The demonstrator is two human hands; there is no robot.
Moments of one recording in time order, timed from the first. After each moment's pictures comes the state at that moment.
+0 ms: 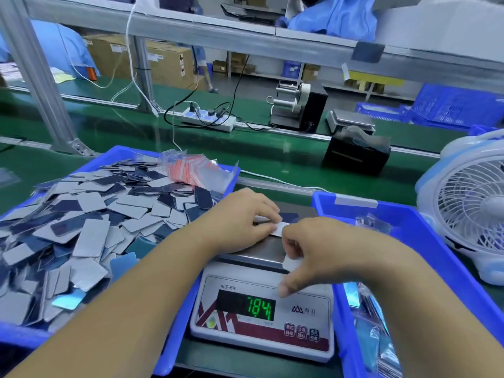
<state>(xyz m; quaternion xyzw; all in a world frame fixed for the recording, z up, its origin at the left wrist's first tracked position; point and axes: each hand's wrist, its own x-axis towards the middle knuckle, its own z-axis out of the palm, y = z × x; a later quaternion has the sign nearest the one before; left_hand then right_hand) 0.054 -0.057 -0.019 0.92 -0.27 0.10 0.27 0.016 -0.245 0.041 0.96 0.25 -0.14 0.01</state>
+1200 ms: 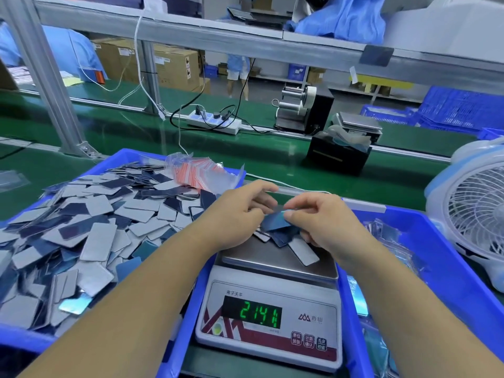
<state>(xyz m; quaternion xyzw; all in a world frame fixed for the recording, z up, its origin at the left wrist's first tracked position) 0.050 -0.048 -0.014 0.84 -0.16 0.03 0.52 0.058 -0.240 0.007 0.84 0.07 -0.05 -0.53</state>
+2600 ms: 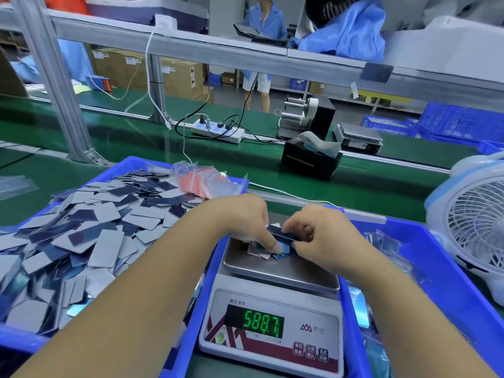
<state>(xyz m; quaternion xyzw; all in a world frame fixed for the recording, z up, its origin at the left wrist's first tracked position) 0.070 -0.054 0.028 0.96 -0.09 -0.17 0.21 0.051 -0.246 0.017 0.93 0.27 0.03 -0.23</state>
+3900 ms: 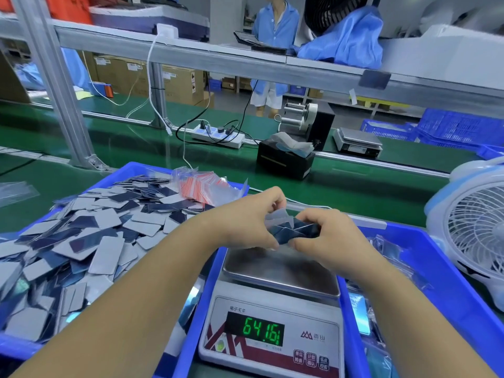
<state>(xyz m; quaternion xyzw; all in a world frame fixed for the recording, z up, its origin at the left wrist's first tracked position) 0.059 -0.050 0.028 0.91 -0.19 -0.07 0.36 0.060 -0.251 0.013 0.92 0.21 0.02 -0.34</state>
